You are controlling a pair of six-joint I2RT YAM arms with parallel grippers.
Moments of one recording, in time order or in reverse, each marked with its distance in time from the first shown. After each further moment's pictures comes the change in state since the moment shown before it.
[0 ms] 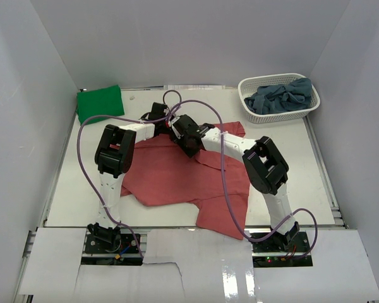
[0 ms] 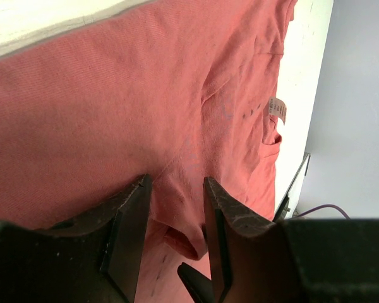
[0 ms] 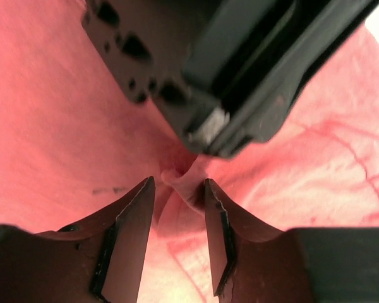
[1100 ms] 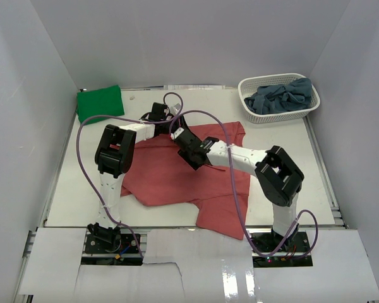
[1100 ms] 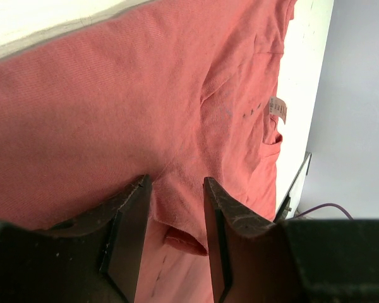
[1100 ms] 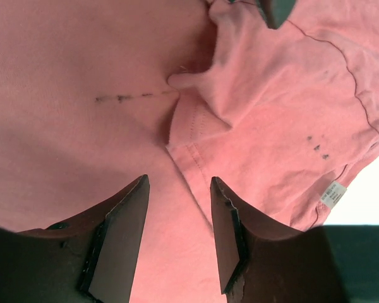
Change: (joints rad) left arm -0.002 0.000 0.000 0.000 0.000 0.005; right arm 0.097 -0.205 -0.254 0.013 0.176 0.046
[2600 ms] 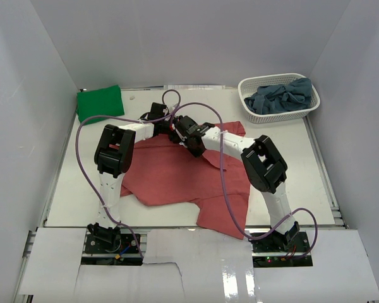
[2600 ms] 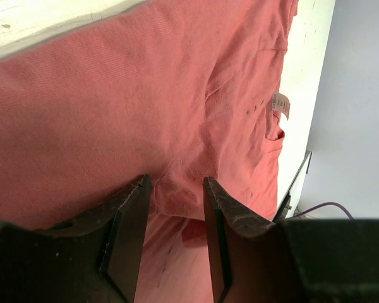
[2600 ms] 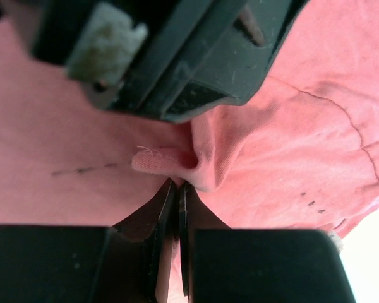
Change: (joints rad) left arm 0.010 0.000 0.000 -0.013 0.007 0.010; right arm -0.107 0.225 0.251 -0.104 -0.109 -0.059
